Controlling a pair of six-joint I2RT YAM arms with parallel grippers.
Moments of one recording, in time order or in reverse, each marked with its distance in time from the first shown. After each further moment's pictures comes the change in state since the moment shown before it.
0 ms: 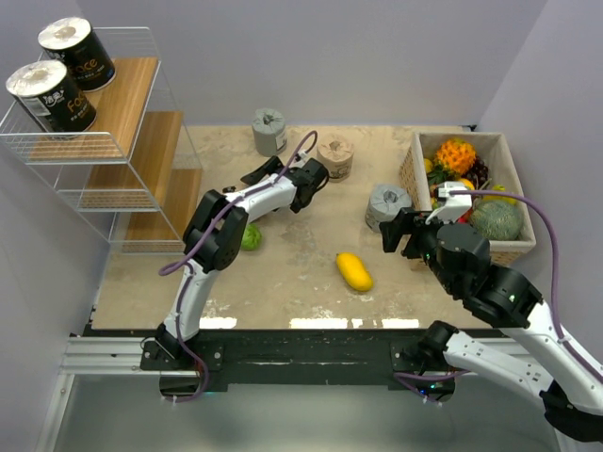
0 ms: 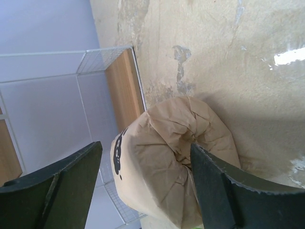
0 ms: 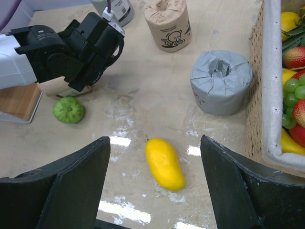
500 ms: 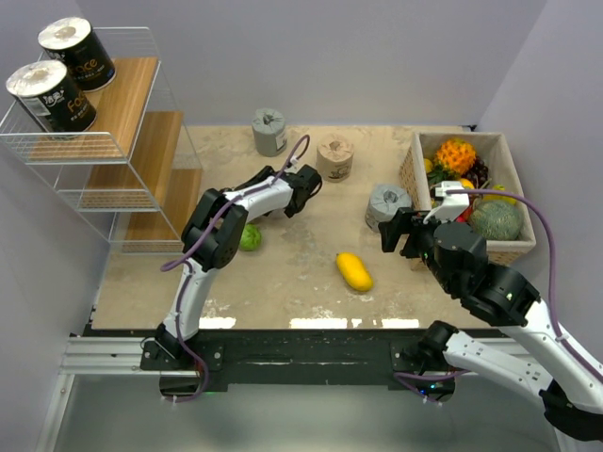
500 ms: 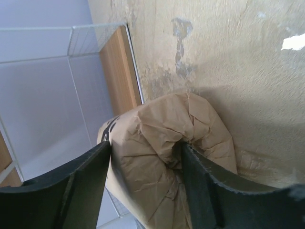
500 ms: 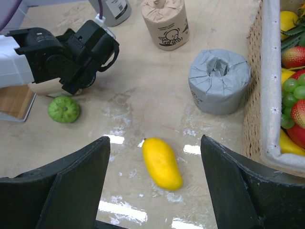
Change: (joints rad) left arm 0.024 0.003 -0.051 -0.051 -0.013 -0.086; right arm 0.000 0.014 -0.002 0.000 0.007 -0.010
